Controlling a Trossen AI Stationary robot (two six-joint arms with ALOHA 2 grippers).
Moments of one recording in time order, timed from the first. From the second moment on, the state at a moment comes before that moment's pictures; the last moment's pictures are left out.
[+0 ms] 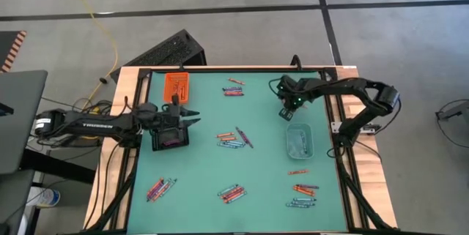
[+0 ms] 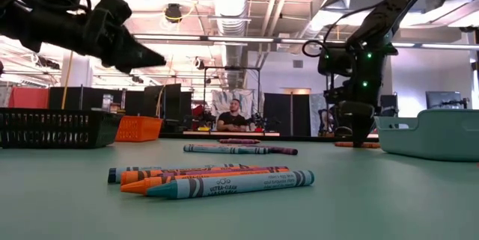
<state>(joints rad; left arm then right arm) 0.19 0.80 0.14 0.56 -0.03 0.01 -0.58 1.57 0.75 -0.50 0.10 -0.01</state>
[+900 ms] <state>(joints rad) 0.13 0.83 0.14 0.57 -0.07 -0.05 -0.50 1.57 0.70 -0.28 0.06 0.10</state>
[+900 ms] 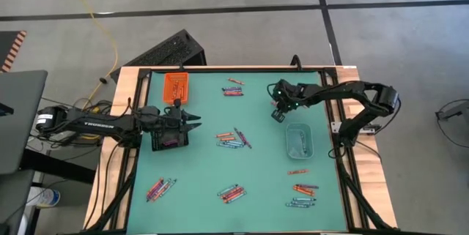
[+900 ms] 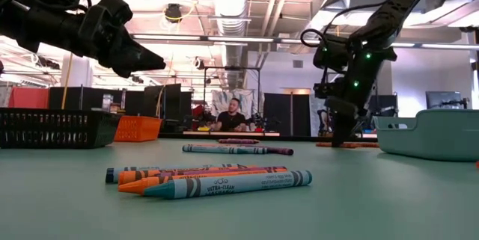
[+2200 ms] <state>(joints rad) 0.04 1.16 0.14 1.20 0.09 -0.05 -0.03 1.70 0.82 0.94 -0.16 0.07</state>
